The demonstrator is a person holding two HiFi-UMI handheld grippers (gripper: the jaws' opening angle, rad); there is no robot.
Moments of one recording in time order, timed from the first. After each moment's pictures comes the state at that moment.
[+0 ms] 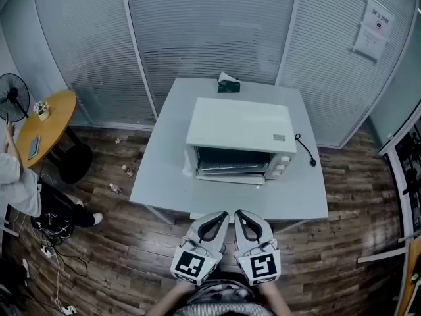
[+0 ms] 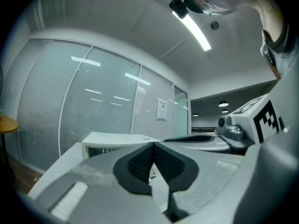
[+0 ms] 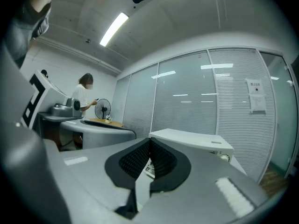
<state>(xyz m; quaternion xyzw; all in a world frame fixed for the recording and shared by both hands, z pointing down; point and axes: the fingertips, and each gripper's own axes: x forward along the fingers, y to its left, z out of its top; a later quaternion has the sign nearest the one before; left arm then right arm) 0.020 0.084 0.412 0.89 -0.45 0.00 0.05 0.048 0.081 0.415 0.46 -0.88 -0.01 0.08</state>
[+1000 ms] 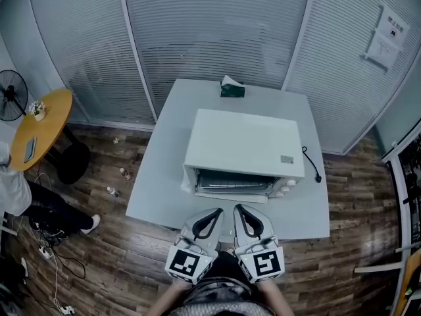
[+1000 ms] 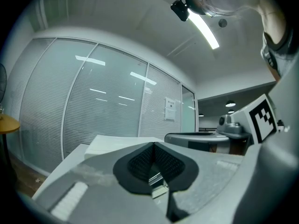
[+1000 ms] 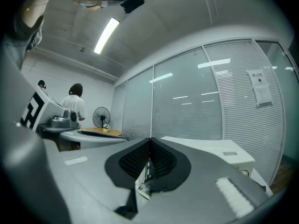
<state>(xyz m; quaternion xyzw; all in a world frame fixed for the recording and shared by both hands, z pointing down) -0.002 -0.018 0.407 0.88 -0.47 -0.01 0.05 0.036 -0.028 0.394 0.45 -0.89 -0.01 0.02</state>
